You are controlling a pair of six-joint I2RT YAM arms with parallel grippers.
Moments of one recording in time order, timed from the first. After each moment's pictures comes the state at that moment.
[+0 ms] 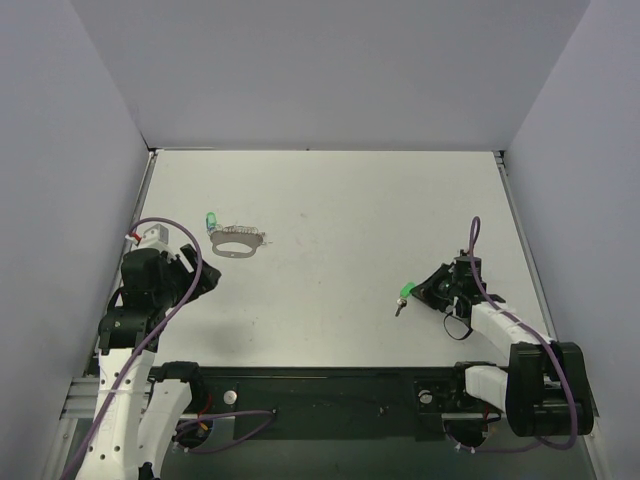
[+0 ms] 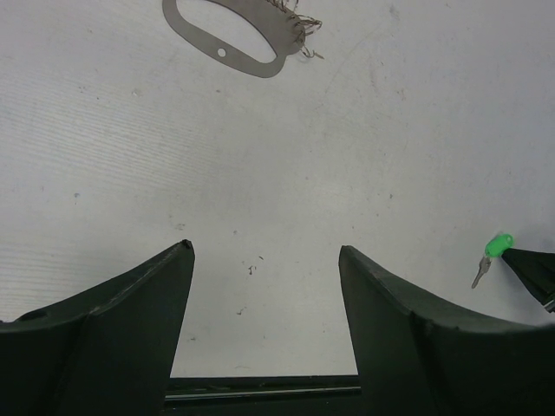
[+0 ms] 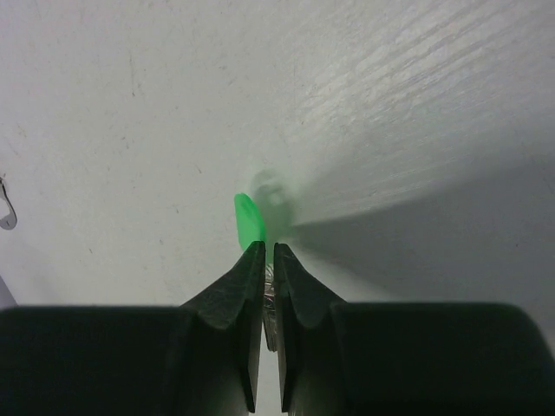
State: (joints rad) left arm -0.01 0.63 0.78 -0.79 0.12 -0.53; right arm 0.02 1.15 0.30 0.00 -0.24 0.78
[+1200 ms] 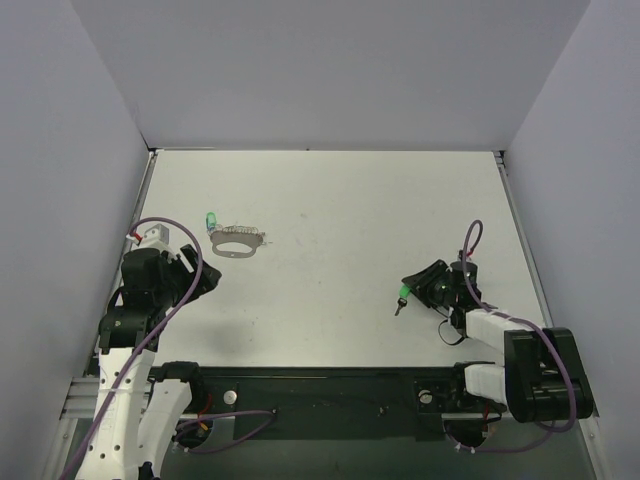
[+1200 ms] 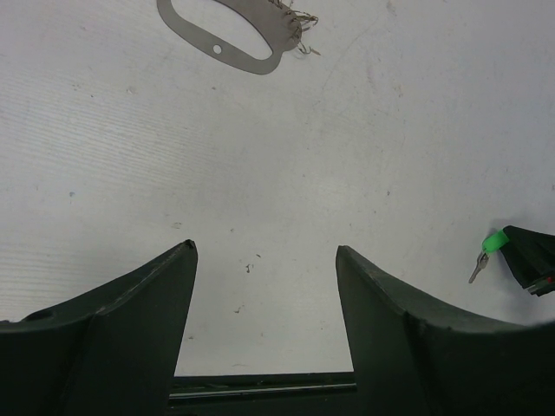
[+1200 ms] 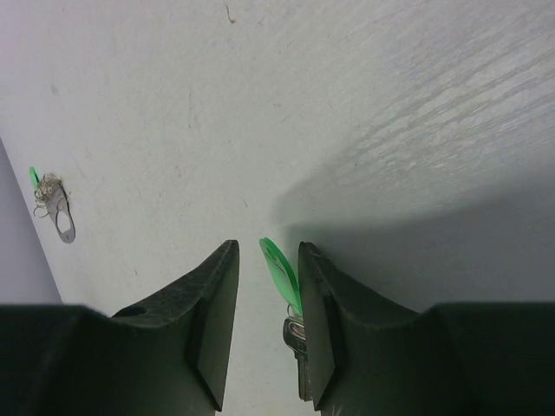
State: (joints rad) left arm -0.01 0.64 0.78 -0.79 0.14 -0.53; right arm 0.05 1.22 0.19 0.34 -0.24 0.90
